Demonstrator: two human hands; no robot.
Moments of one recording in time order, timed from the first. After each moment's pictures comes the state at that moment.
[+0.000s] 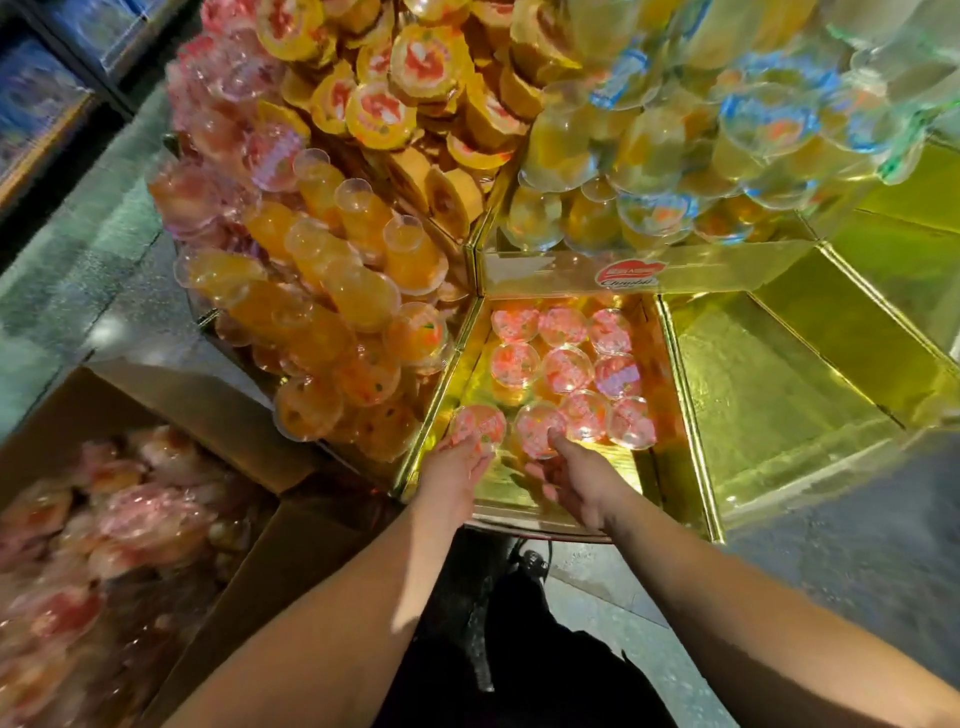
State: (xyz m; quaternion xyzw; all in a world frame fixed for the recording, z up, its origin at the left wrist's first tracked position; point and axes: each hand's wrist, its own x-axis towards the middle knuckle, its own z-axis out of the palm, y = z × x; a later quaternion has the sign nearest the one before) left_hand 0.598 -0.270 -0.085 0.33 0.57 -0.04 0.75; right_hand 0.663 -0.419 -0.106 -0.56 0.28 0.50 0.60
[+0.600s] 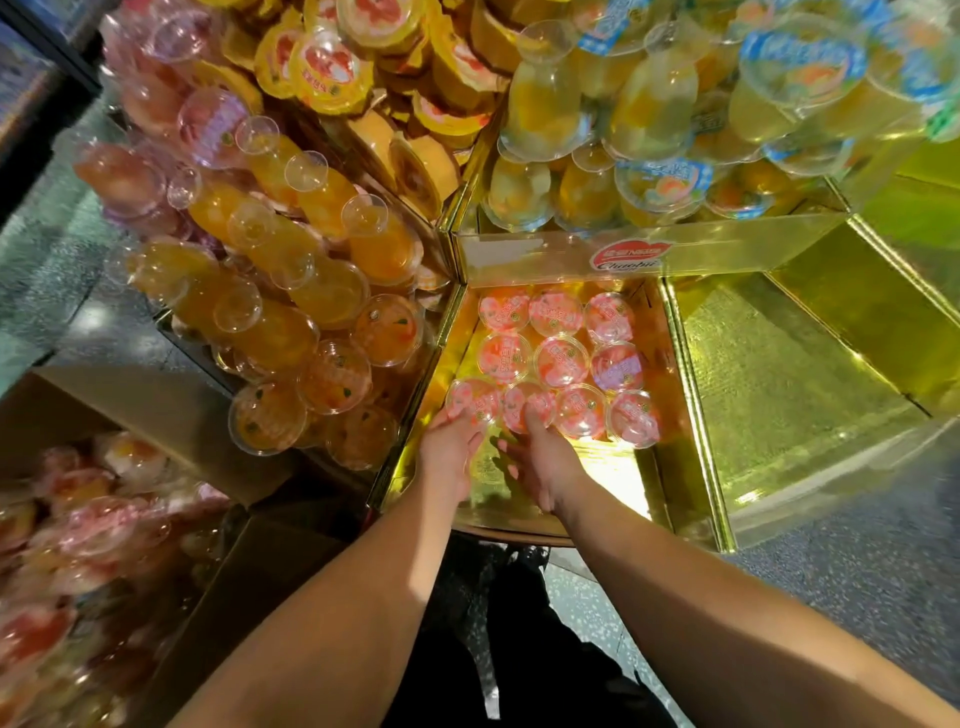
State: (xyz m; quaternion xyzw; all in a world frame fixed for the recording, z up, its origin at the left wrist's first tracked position) left_hand 0.636 -0.269 -0.127 0.39 0.59 -0.05 0.71; right_hand 0.673 -0.382 -0.160 -0.56 0.31 0.47 0.60
